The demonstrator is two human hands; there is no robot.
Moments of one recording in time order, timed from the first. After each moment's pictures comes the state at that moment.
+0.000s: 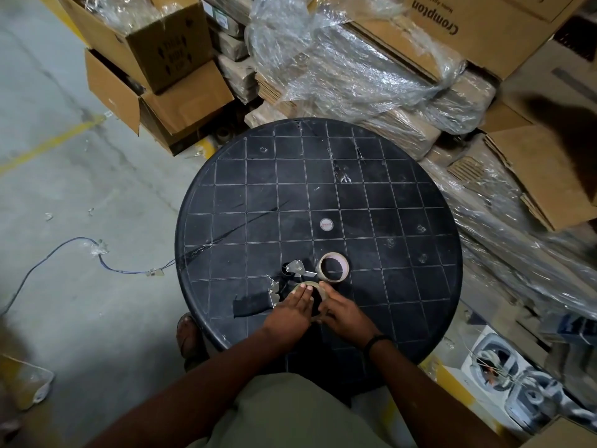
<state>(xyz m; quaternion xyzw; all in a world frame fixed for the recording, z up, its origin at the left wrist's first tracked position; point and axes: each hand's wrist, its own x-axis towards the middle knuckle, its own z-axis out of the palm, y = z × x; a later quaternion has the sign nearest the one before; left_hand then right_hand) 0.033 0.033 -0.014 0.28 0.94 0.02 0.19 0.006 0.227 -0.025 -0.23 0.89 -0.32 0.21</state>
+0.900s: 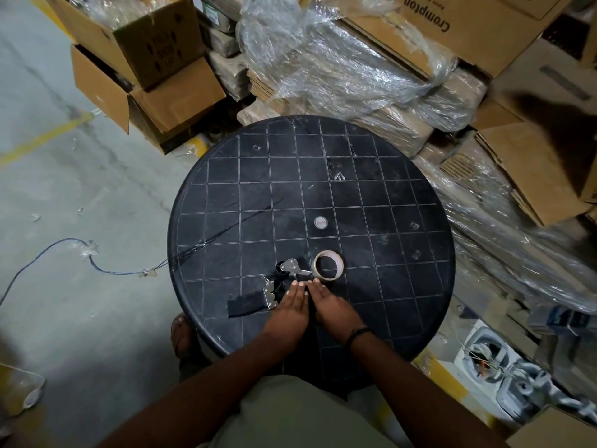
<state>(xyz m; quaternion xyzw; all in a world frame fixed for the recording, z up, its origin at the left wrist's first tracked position) 0.039 0.048 0.003 0.21 0.96 0.02 0.19 -0.001 0.194 -0.001 -0.19 0.94 -0.08 0.28</state>
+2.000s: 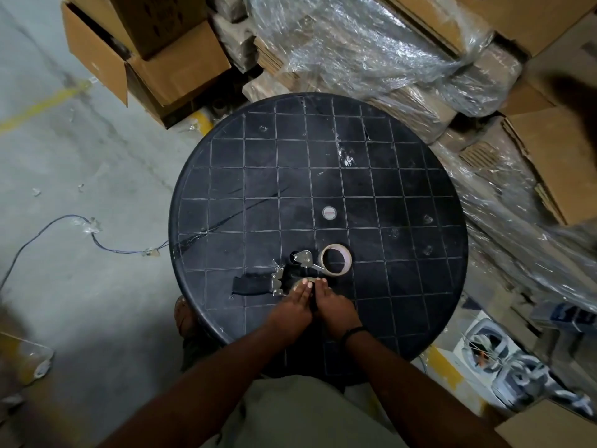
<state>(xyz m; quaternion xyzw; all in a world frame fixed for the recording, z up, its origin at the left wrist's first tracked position) 0.028 0.040 -0.055 0.30 0.91 -0.02 0.29 -0.006 0.180 -0.012 -0.17 0.92 0.00 0.35</state>
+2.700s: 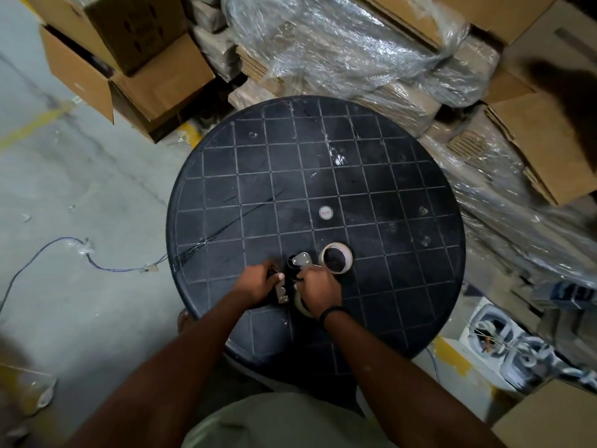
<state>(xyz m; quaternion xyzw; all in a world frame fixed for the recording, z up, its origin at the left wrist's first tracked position) -0.043 -0.058 -0.046 -0.02 0.90 0.33 0.29 -0.034 0.124 -0.010 -0.03 0.97 -0.14 0.22</state>
